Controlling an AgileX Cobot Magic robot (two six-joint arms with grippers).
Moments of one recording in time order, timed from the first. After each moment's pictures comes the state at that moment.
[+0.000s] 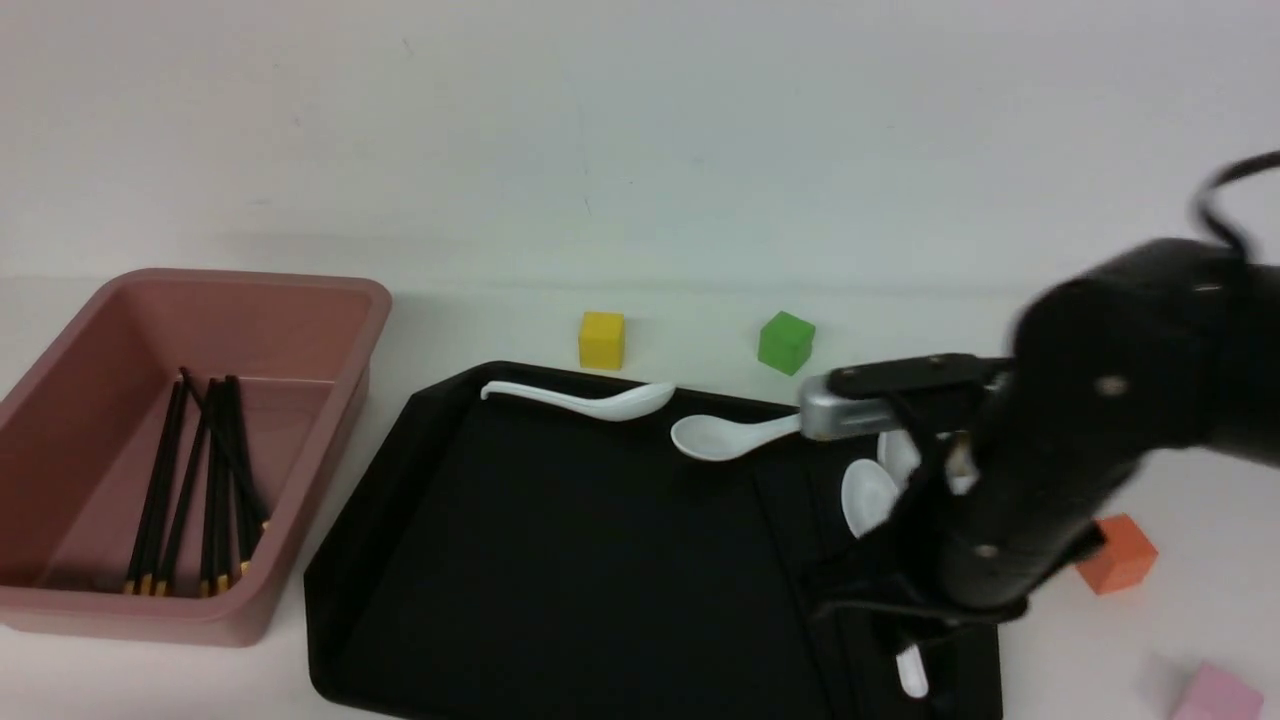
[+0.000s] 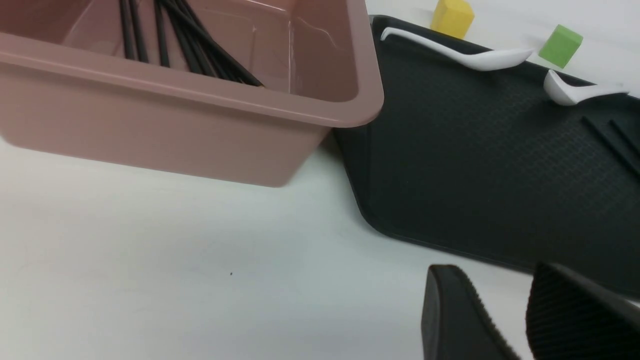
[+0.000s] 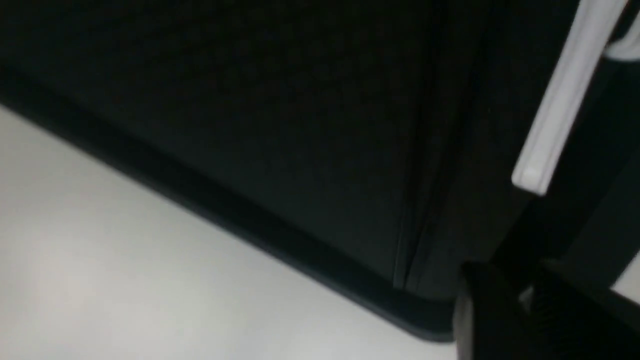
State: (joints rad) right arm 0.61 1.61 -1.13 0.04 0.92 0.40; left arm -0.13 -0.01 0.03 -0.24 0.39 -0.07
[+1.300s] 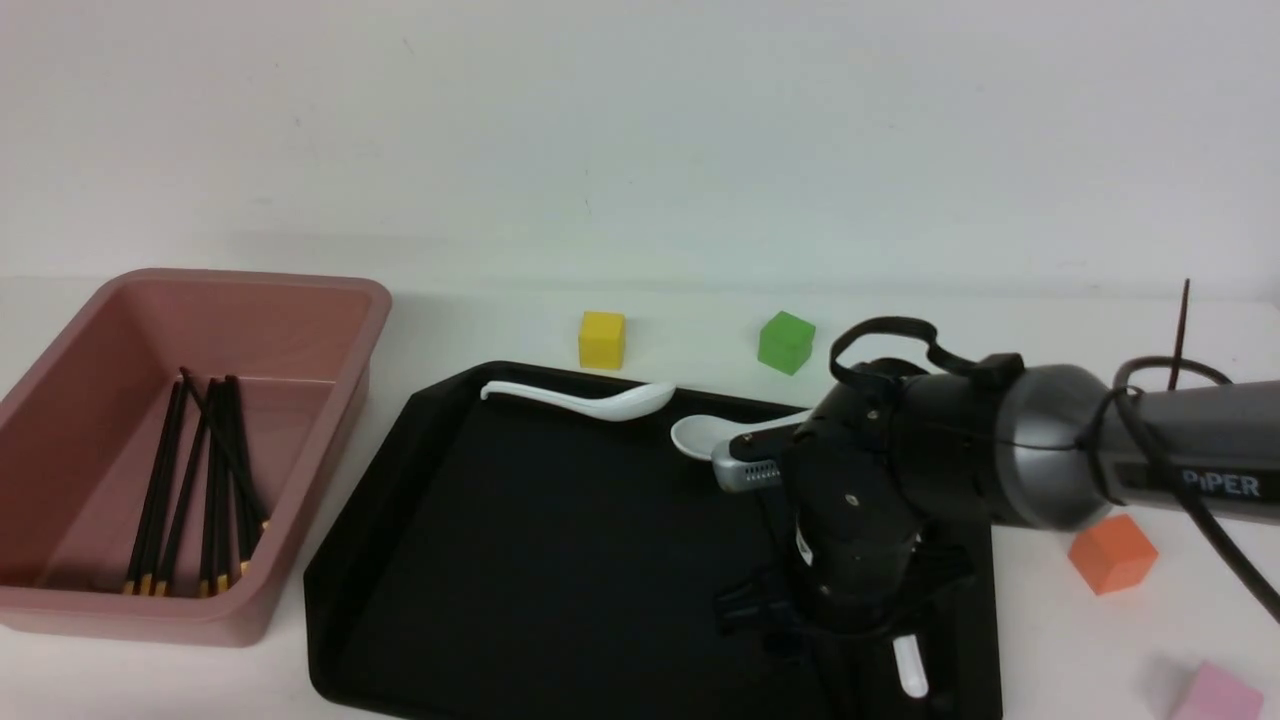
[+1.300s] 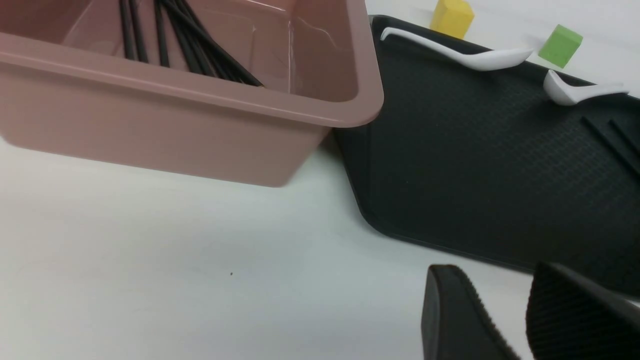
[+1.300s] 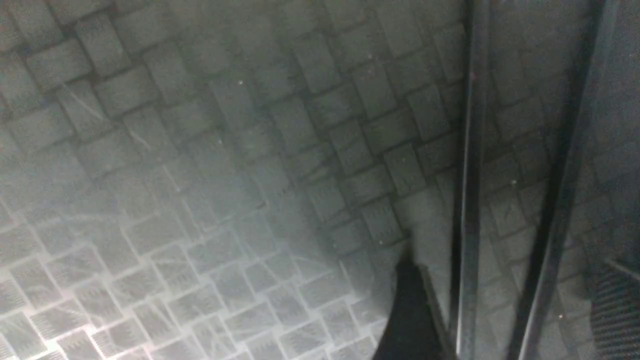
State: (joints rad) right arm 0.66 1.95 -1.22 -0.21 0.76 0.73; left arm -0.13 -0.01 0.03 -0.24 0.39 -0.07
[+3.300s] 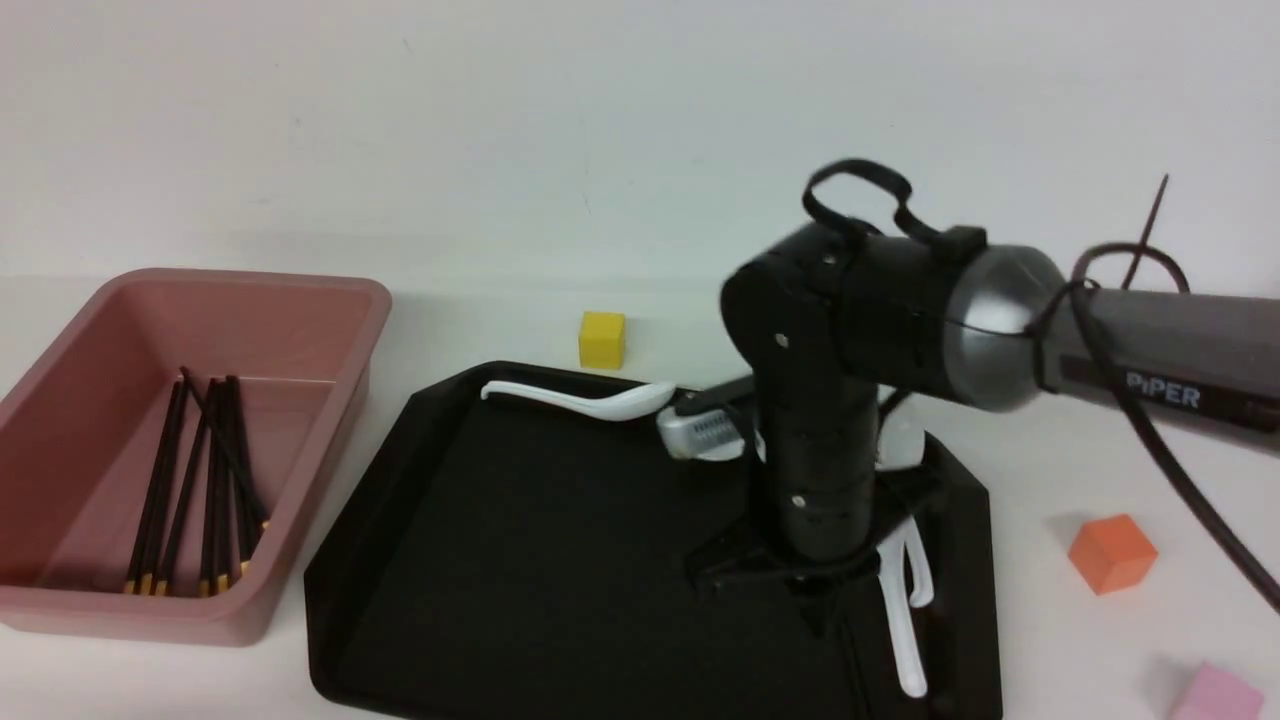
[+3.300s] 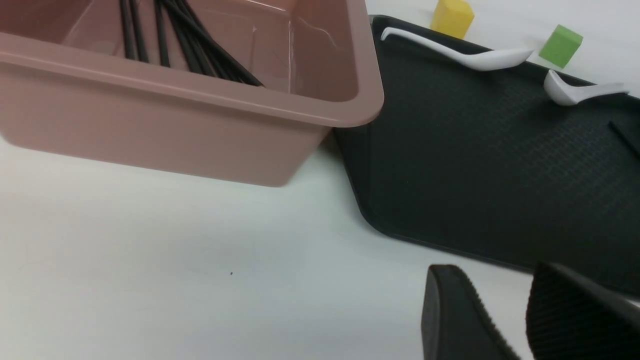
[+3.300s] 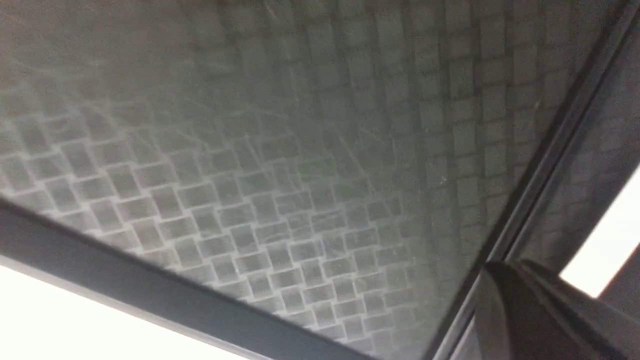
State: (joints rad) right arm 0.63 2.01 -1.53 -0.01 1.20 0.38; left arm -0.13 -0.01 0.03 -0.24 0.39 -0.07
